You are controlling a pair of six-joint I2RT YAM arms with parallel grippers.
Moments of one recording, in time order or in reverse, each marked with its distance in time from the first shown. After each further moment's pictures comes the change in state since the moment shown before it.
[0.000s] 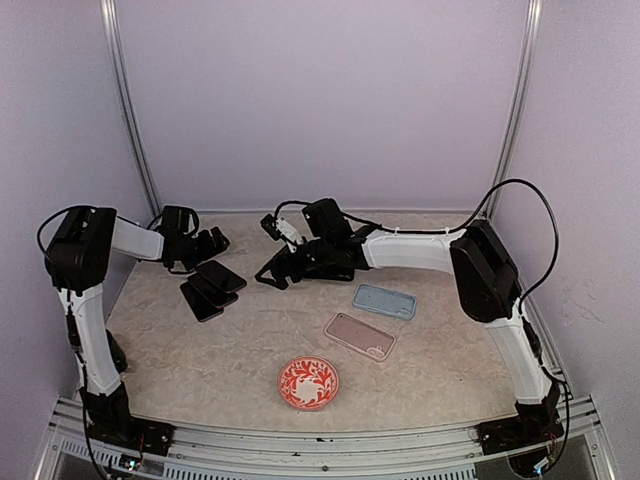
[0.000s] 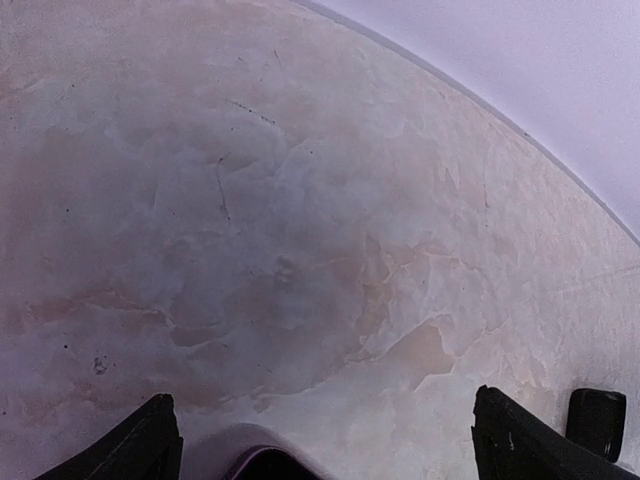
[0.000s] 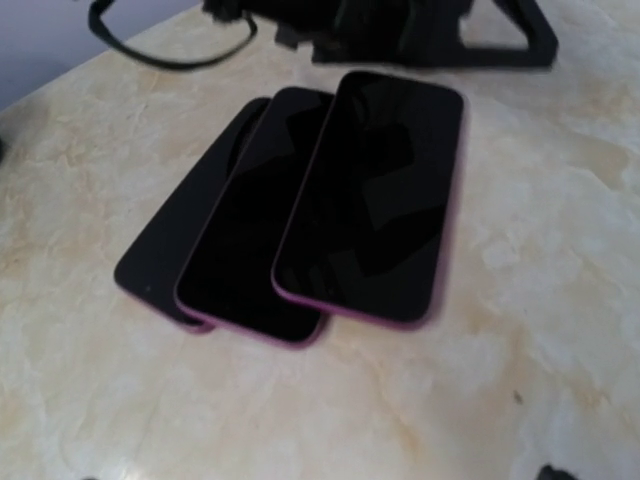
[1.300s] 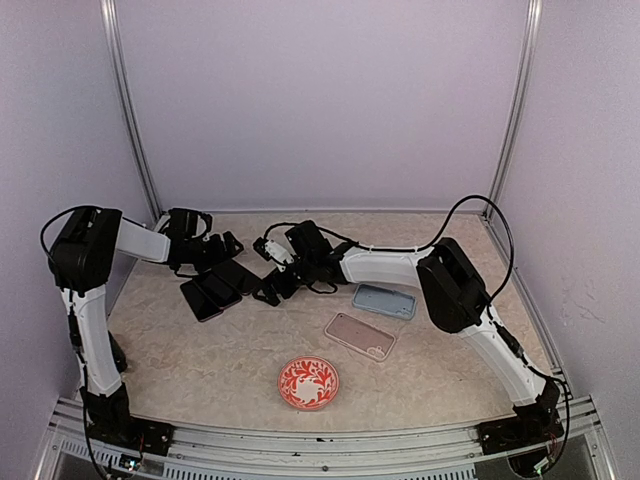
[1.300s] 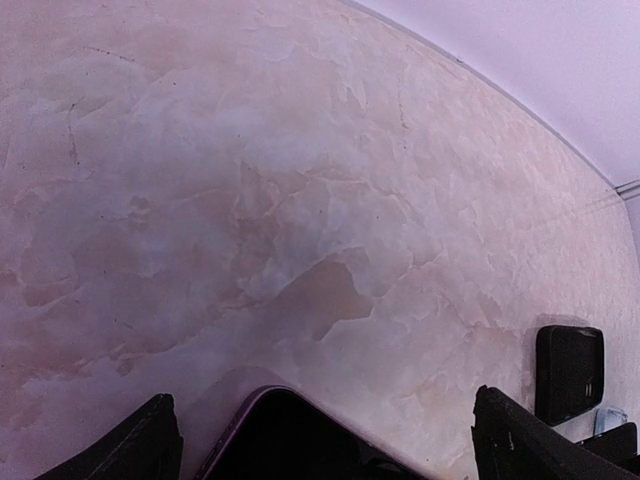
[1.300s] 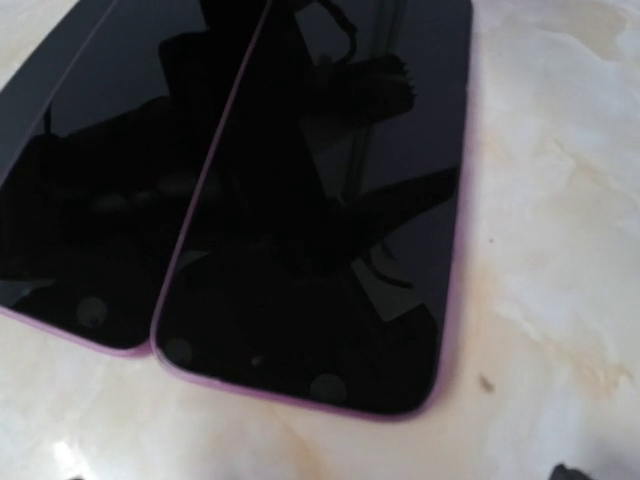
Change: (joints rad) left arm -0.052 0.012 -0.010 0.002 0.125 0.024; right arm 0.026 0.257 0.247 -0.097 0.142 -0.021
